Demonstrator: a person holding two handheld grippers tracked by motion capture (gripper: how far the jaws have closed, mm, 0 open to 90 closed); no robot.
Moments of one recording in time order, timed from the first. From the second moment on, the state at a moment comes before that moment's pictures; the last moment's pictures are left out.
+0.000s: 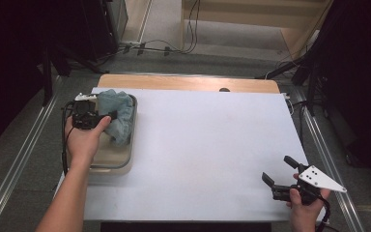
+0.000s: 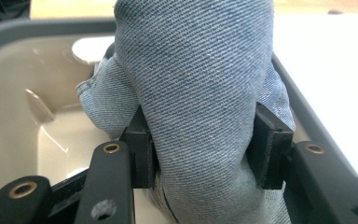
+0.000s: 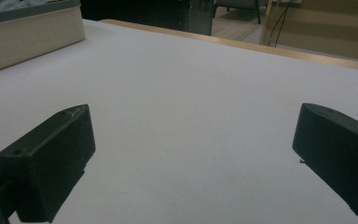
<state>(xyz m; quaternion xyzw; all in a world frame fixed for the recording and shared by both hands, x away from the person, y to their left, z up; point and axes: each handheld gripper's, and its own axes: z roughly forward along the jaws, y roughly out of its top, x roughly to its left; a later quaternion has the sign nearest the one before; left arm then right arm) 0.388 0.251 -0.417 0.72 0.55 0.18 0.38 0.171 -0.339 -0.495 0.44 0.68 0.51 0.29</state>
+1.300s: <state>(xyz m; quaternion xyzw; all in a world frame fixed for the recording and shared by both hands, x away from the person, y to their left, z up) 0.343 0.262 -0.340 0.63 0.47 0.26 0.56 0.171 -0.339 -0.495 0.44 0.68 0.51 0.29</state>
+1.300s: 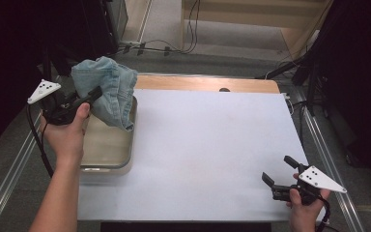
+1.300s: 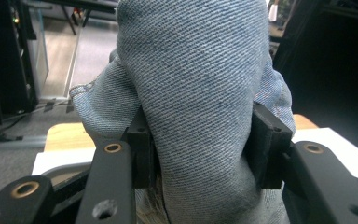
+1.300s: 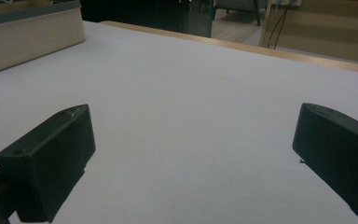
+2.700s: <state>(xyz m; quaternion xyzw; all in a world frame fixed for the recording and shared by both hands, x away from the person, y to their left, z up) 0.327 0.184 -0.319 0.65 0.38 0.21 0.62 0.171 -0.342 -0.495 0.44 0.68 0.51 0.29</state>
